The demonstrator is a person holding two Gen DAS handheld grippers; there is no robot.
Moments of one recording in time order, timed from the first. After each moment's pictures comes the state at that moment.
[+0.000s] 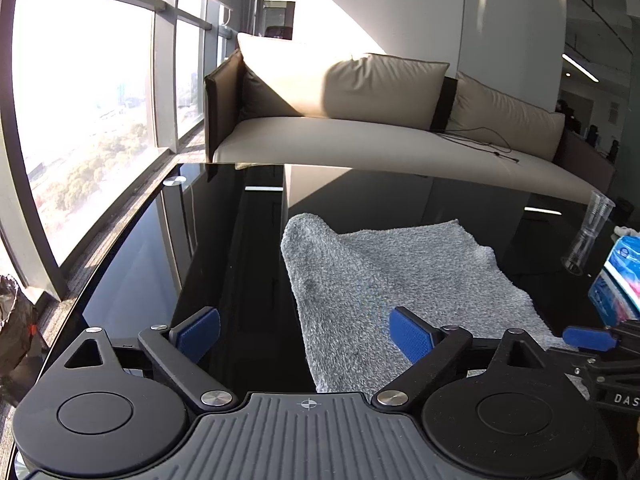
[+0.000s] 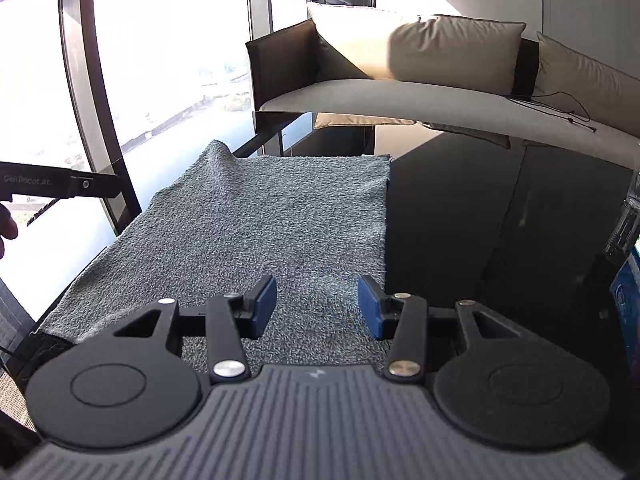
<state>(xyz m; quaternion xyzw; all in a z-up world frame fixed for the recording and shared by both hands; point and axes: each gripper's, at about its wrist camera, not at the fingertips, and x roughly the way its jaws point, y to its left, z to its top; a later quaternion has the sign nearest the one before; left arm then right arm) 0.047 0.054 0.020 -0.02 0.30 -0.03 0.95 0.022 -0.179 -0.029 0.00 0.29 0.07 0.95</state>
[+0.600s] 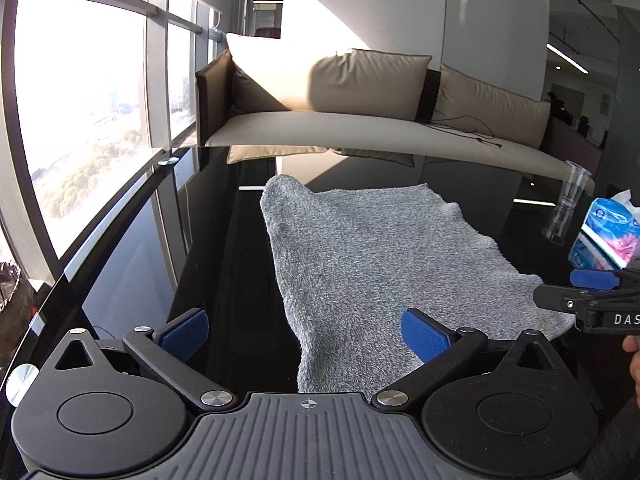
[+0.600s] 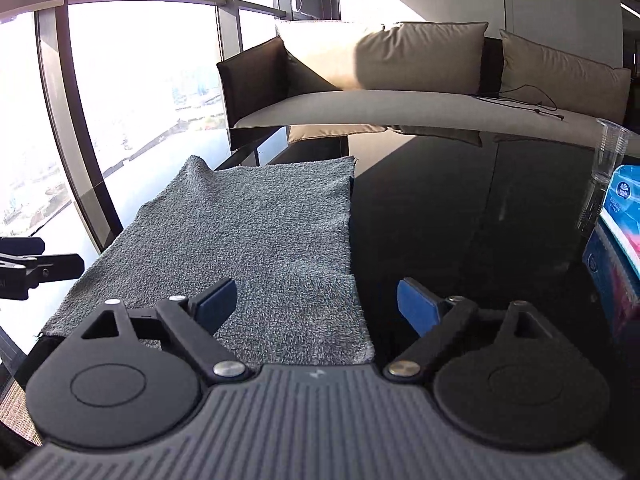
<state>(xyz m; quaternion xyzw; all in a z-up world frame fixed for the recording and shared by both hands) -0.011 0.034 0.000 0.00 0.30 -0.04 0.95 -0.019 -0.194 -0.030 0.04 0.26 0.03 0.96</state>
